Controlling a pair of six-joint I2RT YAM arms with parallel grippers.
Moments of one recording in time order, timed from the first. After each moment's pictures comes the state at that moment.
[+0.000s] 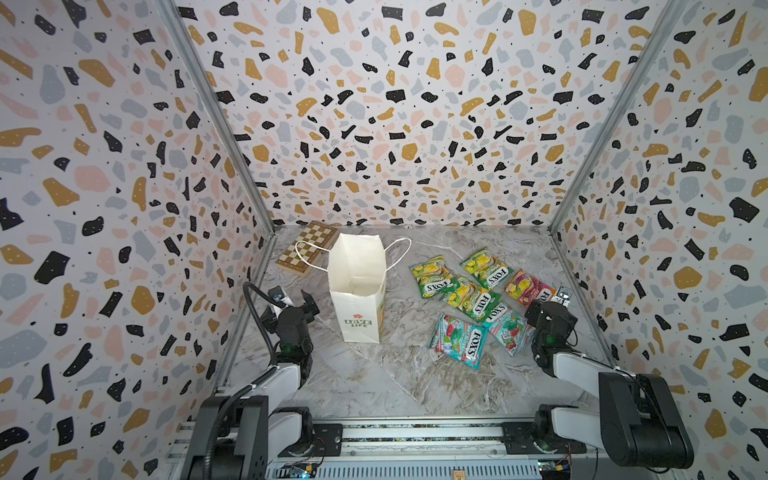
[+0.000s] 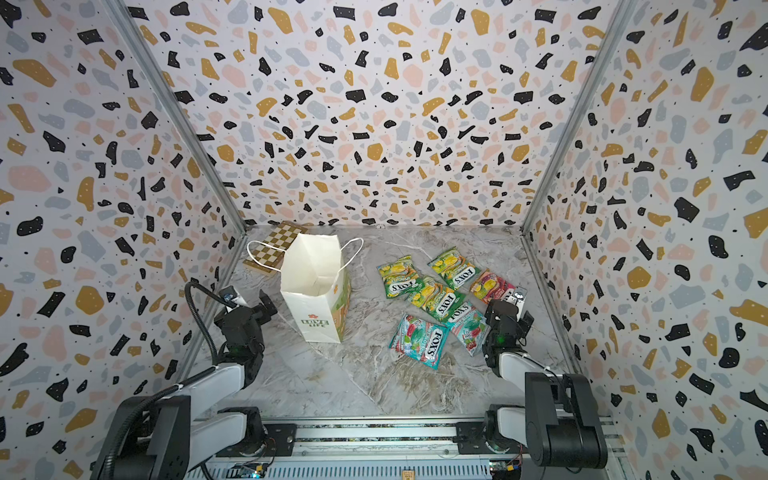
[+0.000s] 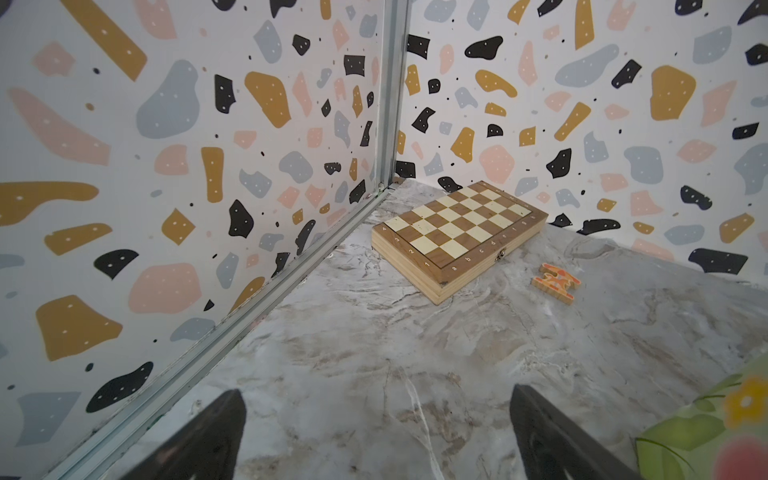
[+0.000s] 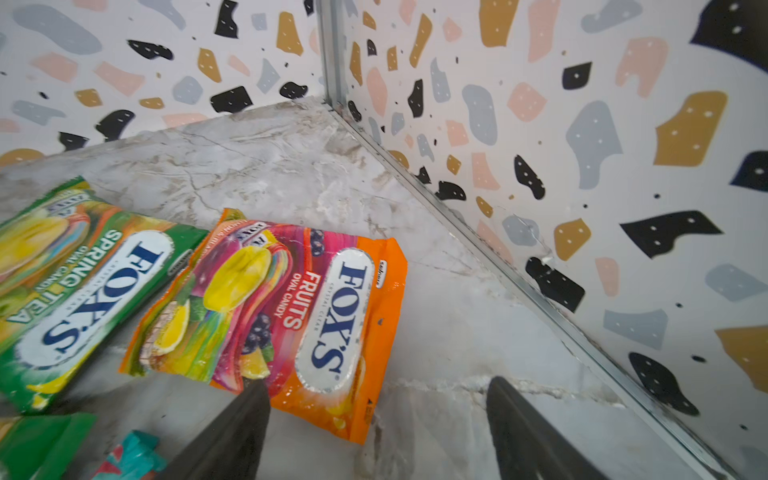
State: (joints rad) left arm 0.01 1.18 0.23 0.72 -0.45 -0.15; right arm -0.01 1.26 0.27 0.61 0.46 0.15
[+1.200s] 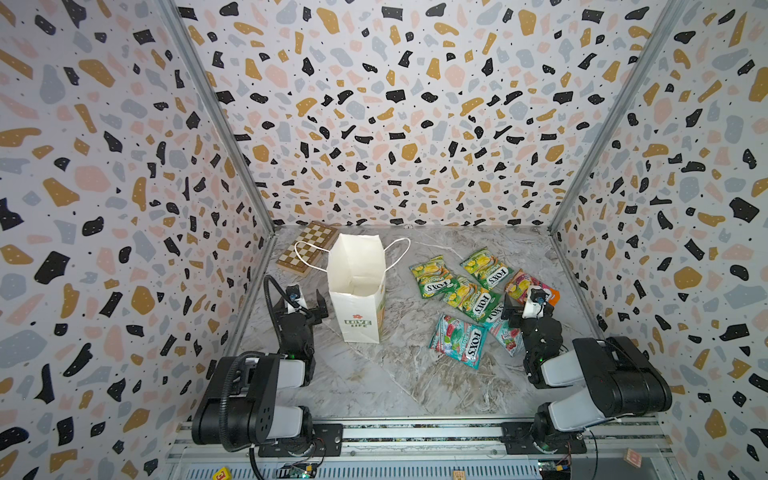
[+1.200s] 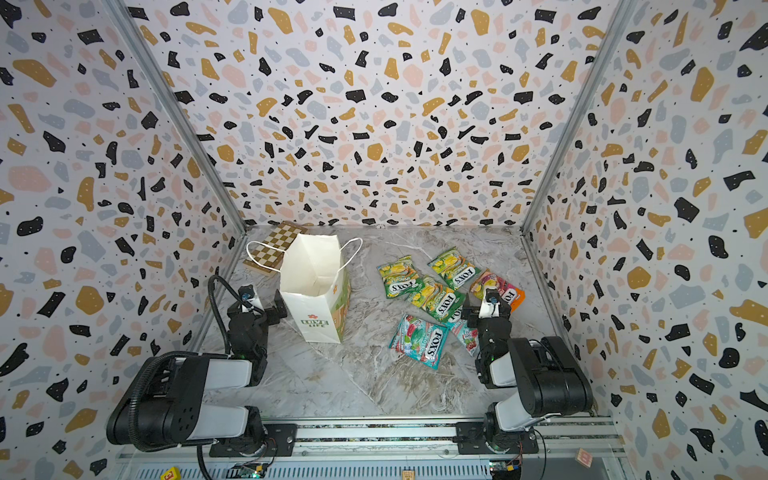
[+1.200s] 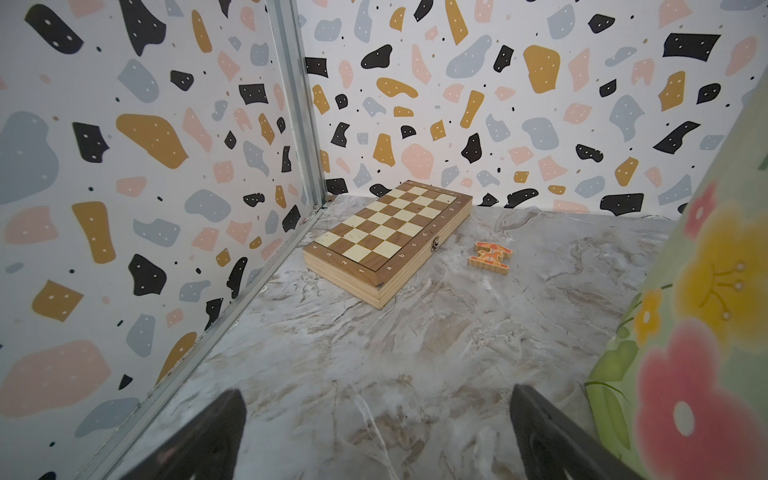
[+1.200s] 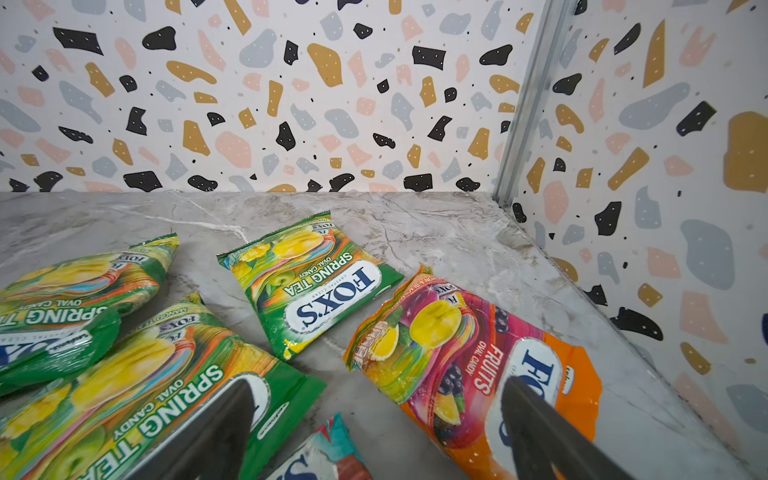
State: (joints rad) left arm 0.01 1.39 0.17 1.09 -0.24 0.02; right arm 0.08 1.51 0.13 1.28 0.14 -0.04
